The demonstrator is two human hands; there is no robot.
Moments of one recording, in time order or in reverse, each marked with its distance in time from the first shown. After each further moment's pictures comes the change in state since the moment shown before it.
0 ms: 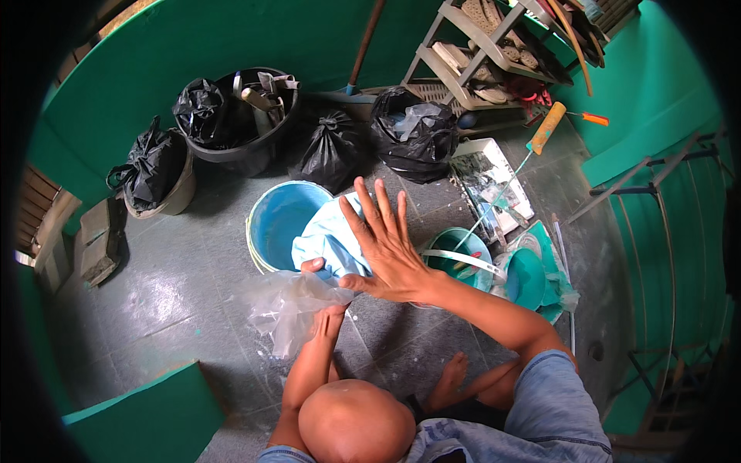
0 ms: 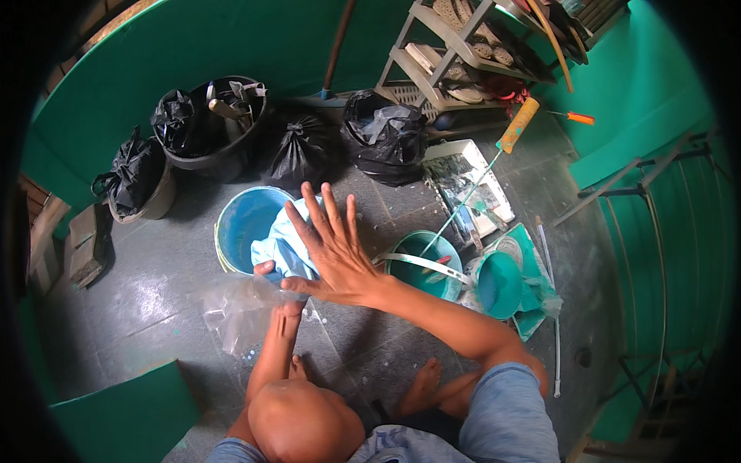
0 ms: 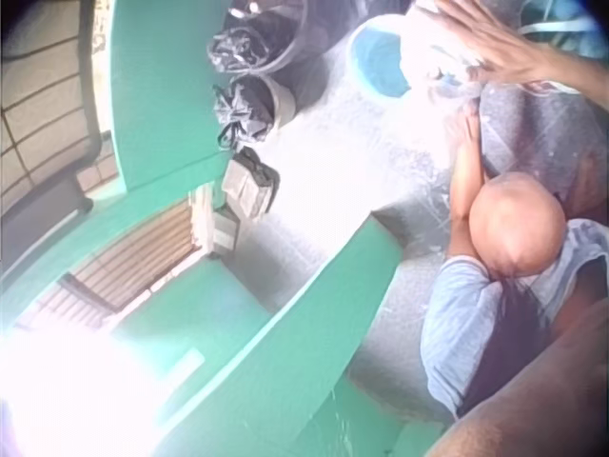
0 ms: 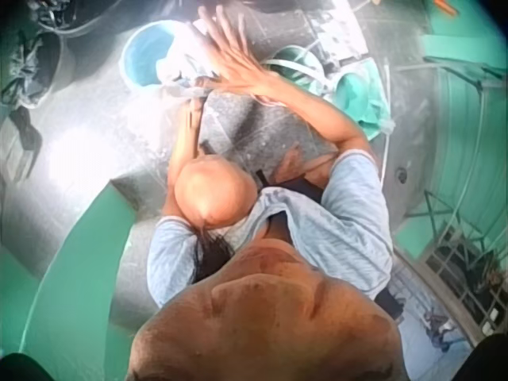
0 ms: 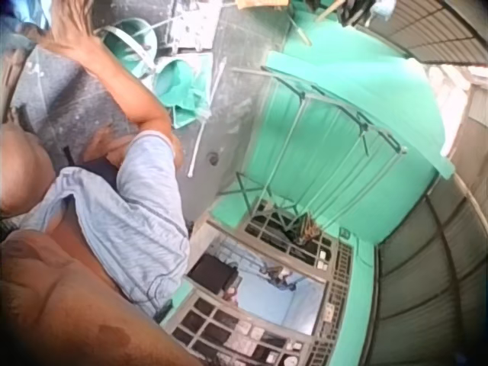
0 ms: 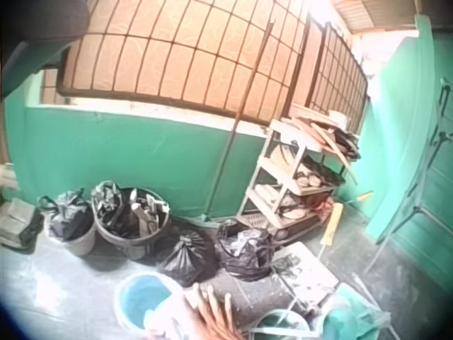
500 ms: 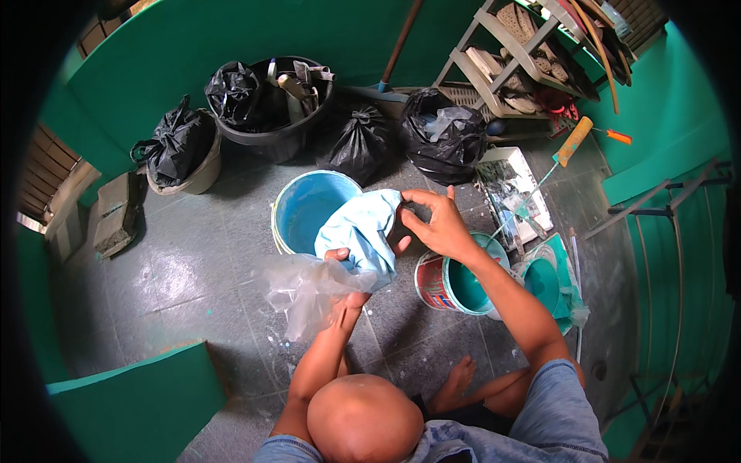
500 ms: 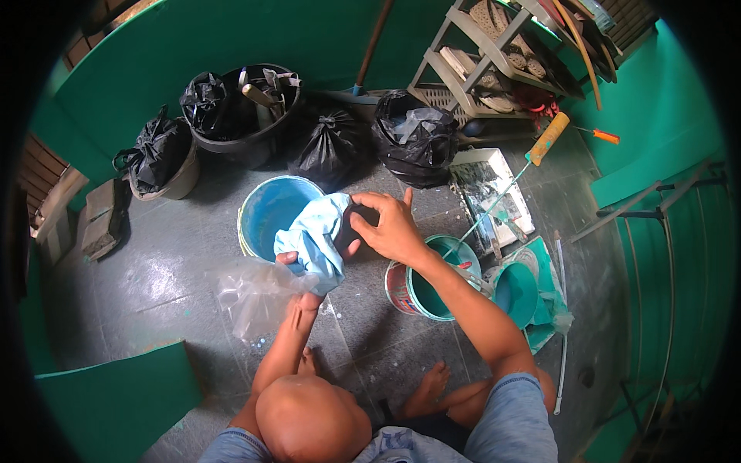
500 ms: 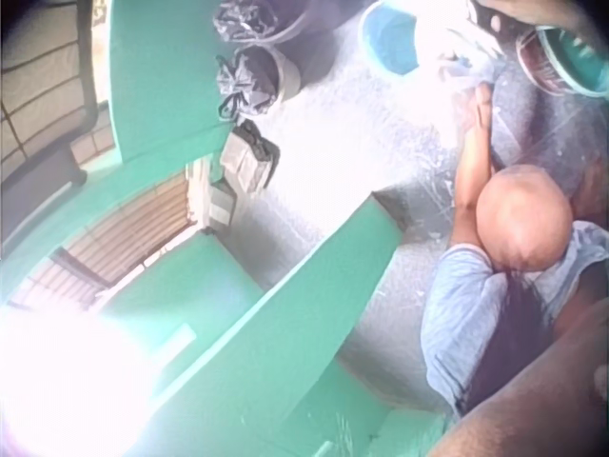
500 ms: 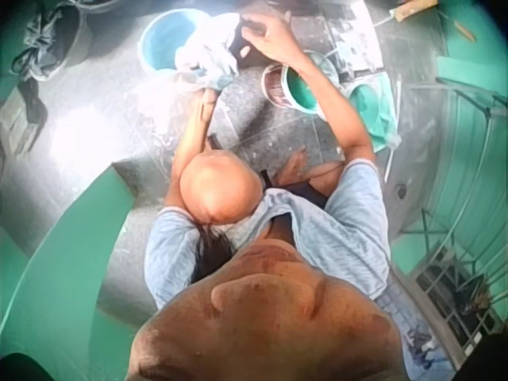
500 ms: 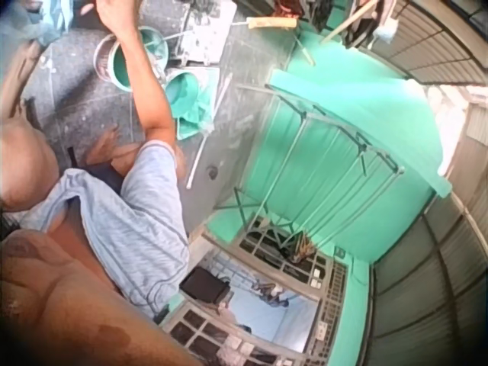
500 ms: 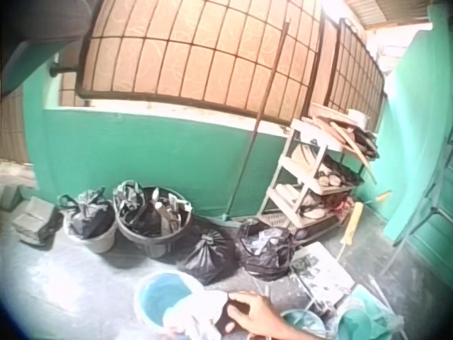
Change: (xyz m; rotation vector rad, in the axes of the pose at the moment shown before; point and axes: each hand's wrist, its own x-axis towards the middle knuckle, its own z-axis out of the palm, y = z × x) left_hand -0.003 0.000 0.035 -0.014 -0.117 -0.110; right_hand 0.006 0.051 -0.003 0.342 0.105 0.269
